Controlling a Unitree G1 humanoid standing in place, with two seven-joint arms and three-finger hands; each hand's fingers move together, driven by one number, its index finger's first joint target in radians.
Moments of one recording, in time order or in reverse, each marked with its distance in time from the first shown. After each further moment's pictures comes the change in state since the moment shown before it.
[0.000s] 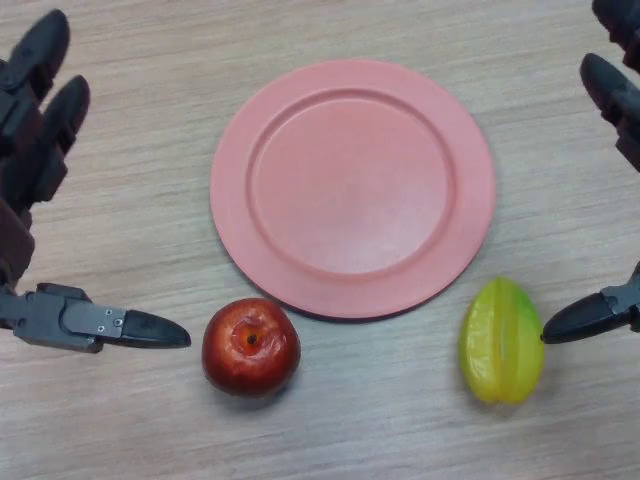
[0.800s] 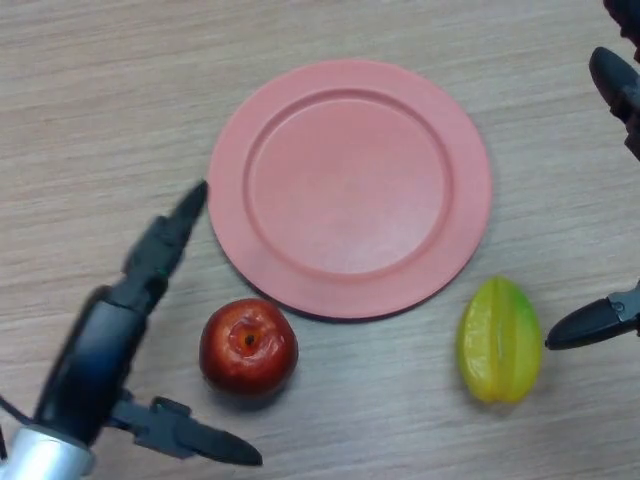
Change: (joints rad) left arm 0.204 -0.103 -0.281 0.370 0.498 -0.556 -0.028; right arm 0.014 0.001 -0.006 -0.043 0.002 0.000 -0.001
